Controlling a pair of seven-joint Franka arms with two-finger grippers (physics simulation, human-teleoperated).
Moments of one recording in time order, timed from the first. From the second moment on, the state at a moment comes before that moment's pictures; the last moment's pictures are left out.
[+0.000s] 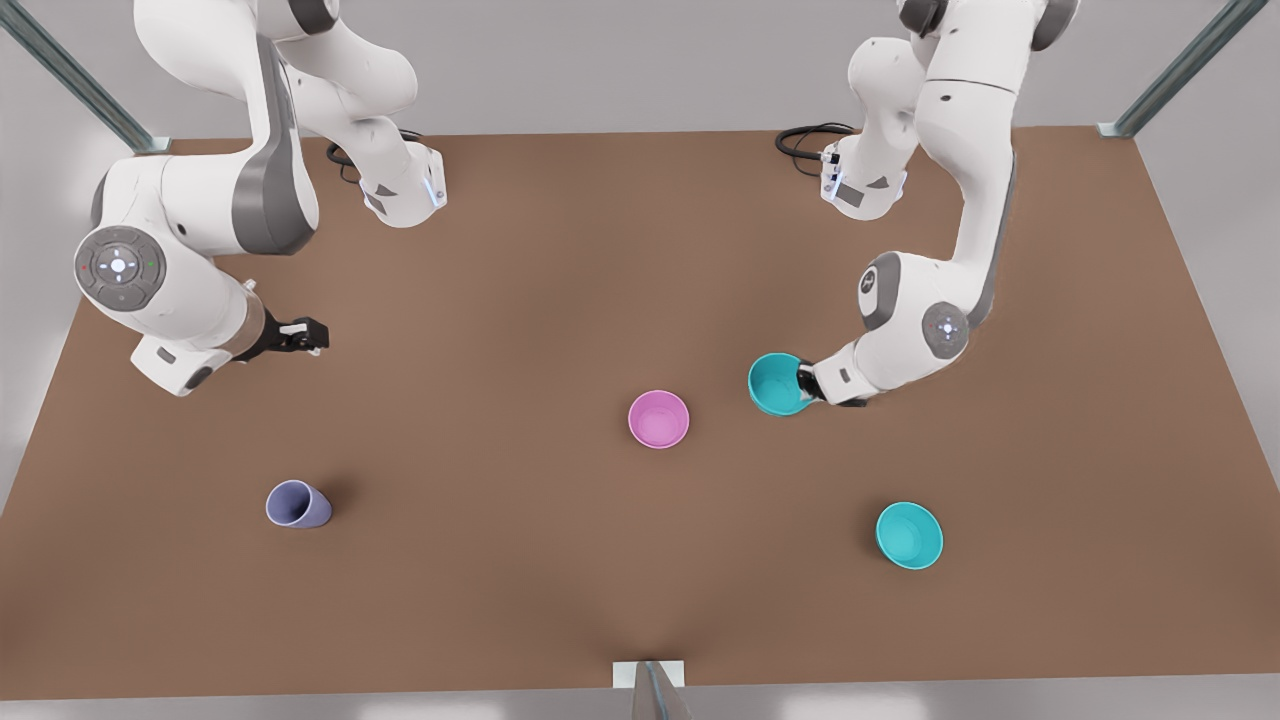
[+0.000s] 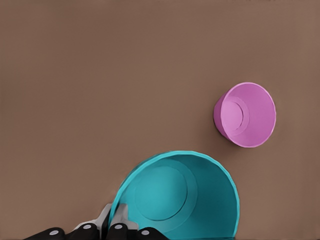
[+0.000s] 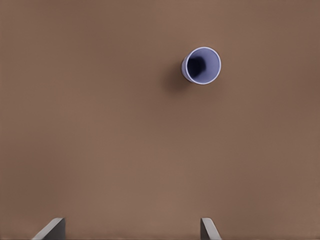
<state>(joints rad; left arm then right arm) -0.45 0.32 0.09 -1.92 -0.39 2.22 0.27 0.21 0.21 -0.09 -1.41 -0.09 1.40 -0.04</state>
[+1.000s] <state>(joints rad) -0.64 0.68 0.05 -1.53 -0.37 2.15 -0.59 0.21 0.21 -0.09 -1.40 -0.09 1.40 -0.12</state>
